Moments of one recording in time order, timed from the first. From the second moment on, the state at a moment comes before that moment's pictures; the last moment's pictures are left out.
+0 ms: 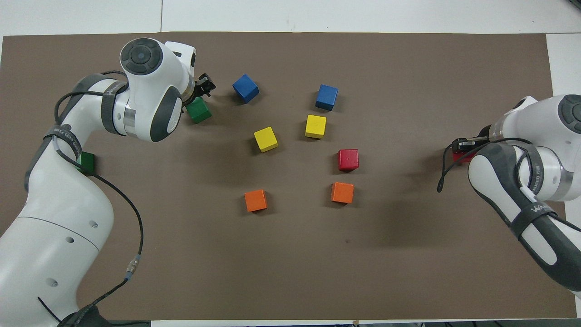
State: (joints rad) left arm -0.26 0.65 -0.04 -1.47 0.10 2.21 -0.84; right arm -0.16 0.22 0.06 -2.08 -0.06 2.31 -0.06
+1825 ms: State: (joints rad) left arm -0.19 0.53 -0.04 -1.46 0.07 2.06 -0.70; right arm -0.16 0.20 0.07 -1.97 -0.06 2.15 -0.09
